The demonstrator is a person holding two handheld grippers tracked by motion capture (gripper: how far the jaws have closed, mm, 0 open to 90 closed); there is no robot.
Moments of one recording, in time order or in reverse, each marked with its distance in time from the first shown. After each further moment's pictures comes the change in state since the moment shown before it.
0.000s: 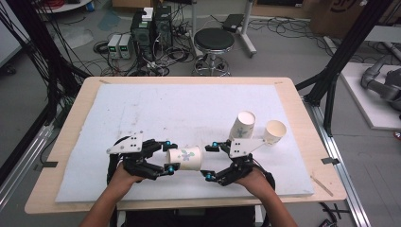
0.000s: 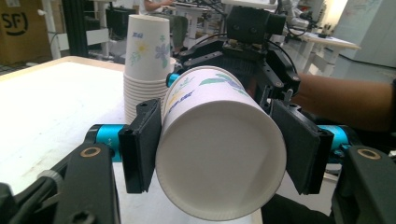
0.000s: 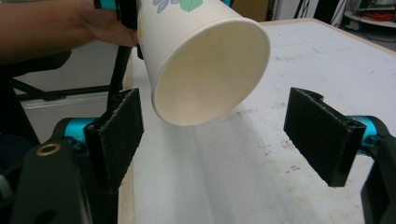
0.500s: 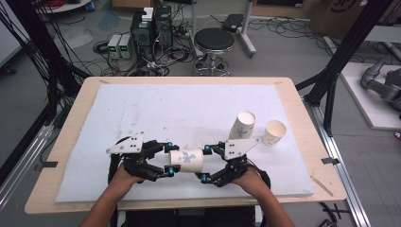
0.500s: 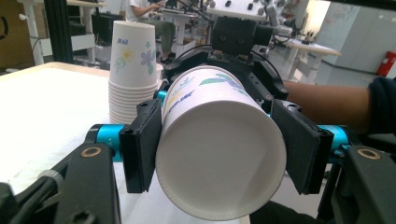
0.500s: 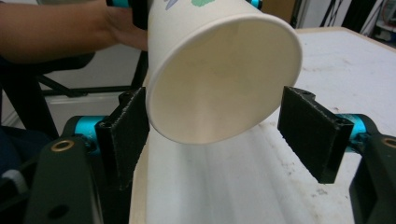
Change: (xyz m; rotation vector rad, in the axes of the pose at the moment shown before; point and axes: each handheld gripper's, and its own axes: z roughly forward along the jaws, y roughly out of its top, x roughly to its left) left arm 0.000 0.000 0.001 -0.033 -0.053 -0.008; right arm 0.000 0.002 0.013 -0.024 0.091 -0.031
